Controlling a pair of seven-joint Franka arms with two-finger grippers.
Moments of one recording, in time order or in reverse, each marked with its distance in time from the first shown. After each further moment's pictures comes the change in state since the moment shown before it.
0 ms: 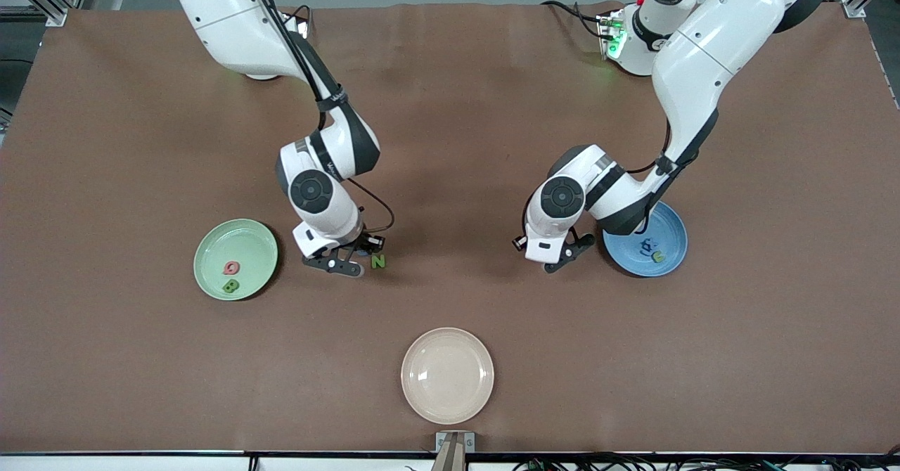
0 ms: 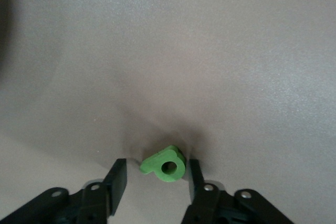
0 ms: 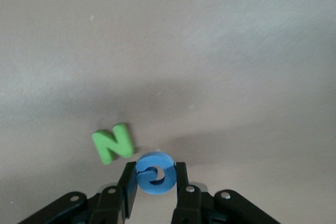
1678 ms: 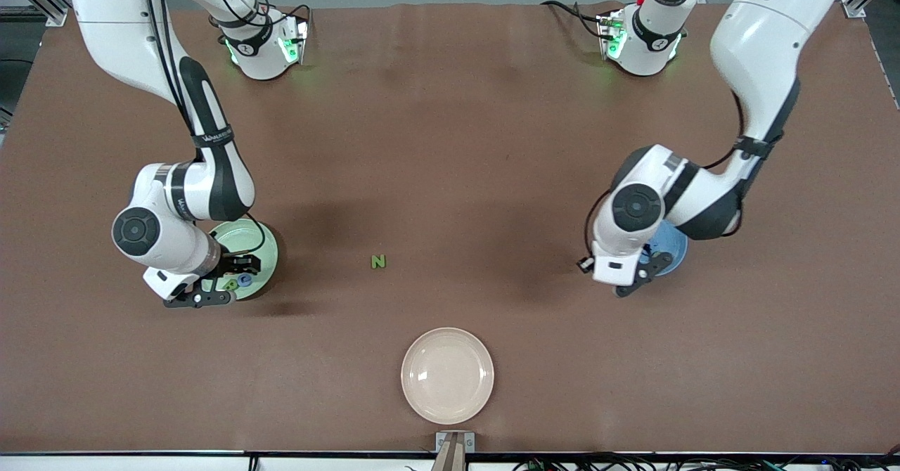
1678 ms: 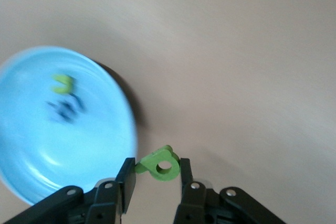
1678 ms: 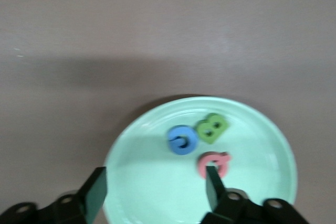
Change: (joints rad) left arm 0.189 -0.147 0.010 0.032 0.058 -0.177 0.189; right arm -0.205 -0.041 -0.168 -0.006 0.032 -0.100 -0.621
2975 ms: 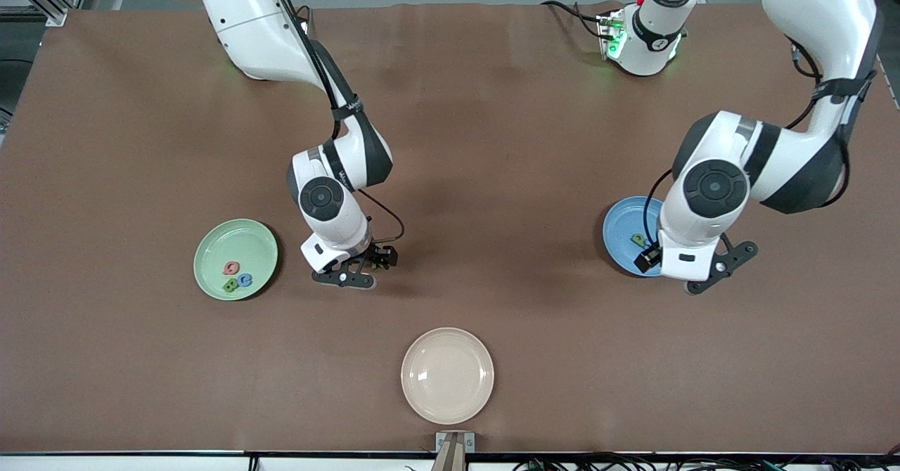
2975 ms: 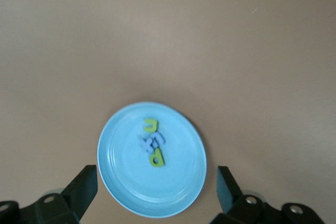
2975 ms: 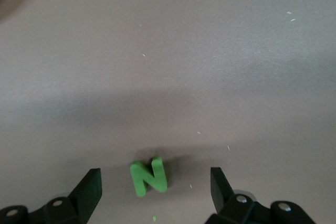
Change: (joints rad) left arm 0.089 -0.159 -0.050 0.103 -0.001 -0.219 0.166; right arm 0.366 0.160 0.018 0.138 0.064 0.136 0.521
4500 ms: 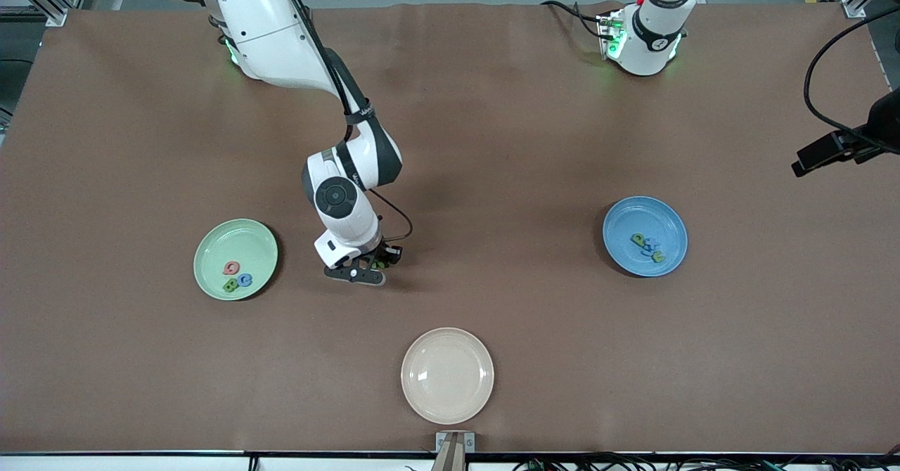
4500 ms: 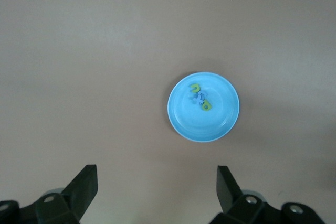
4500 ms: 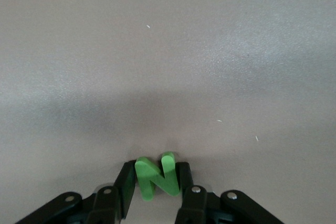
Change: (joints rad) left arm -0.191 -0.442 0.604 0.046 -0.516 -0.294 0.894; right arm 0.034 0.036 0.001 -0.027 0.037 0.068 0.033
